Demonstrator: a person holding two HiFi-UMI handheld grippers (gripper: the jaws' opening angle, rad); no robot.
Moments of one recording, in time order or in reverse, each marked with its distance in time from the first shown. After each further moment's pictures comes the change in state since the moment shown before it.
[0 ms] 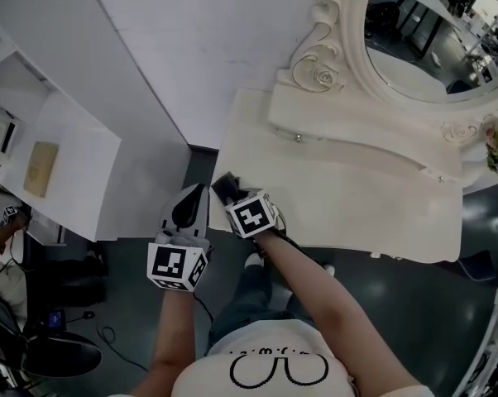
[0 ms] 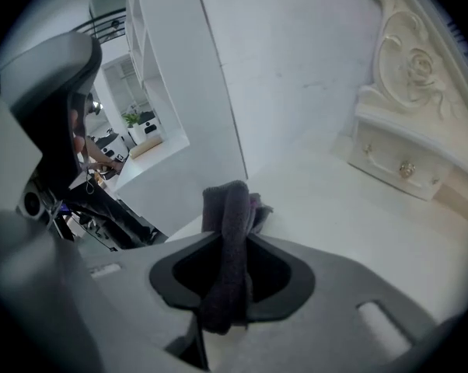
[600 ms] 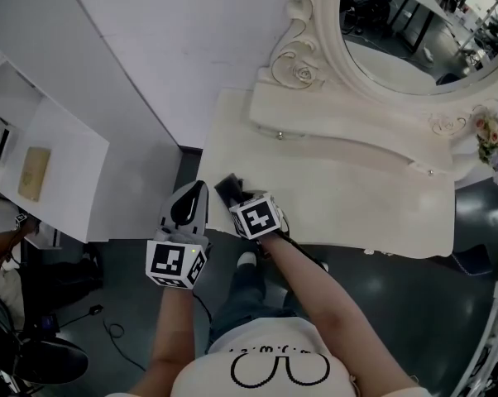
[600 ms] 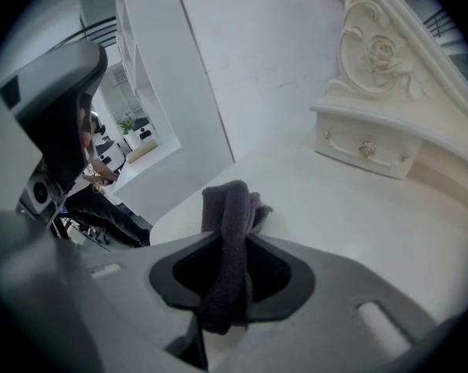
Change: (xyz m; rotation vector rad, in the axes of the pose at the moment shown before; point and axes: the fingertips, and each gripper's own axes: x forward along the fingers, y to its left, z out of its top) left arm 0.019 -0.039 0.005 0.000 -0.011 -0.025; right arm -0.030 -0.043 -0.033 0.057 0.005 -0.026
